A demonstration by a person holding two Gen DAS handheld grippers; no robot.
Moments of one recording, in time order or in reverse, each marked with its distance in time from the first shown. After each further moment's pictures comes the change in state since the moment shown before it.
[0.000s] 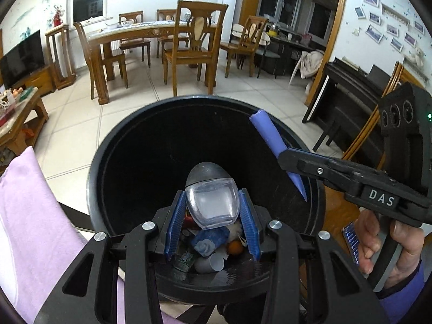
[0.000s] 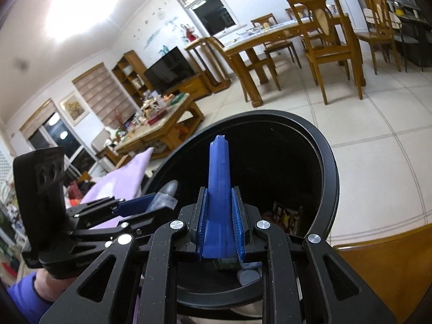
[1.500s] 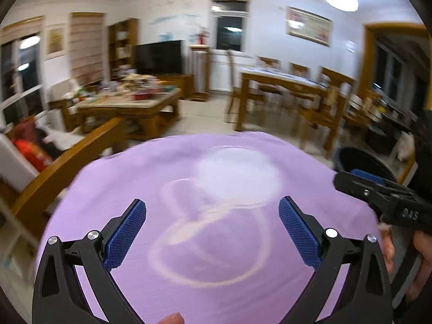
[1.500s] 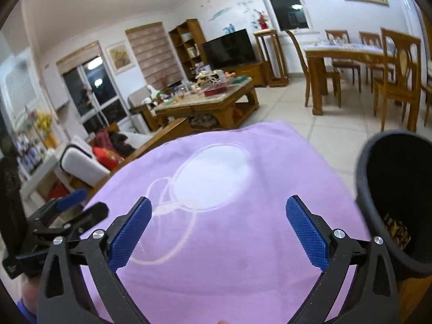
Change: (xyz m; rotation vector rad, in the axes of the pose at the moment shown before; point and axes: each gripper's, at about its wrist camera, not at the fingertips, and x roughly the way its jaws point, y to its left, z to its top) left arm -0.264 0.182 -0.184 -0.411 -0.299 0.575; right arm 0.110 0.362 -0.070 -0.355 0.031 0.124
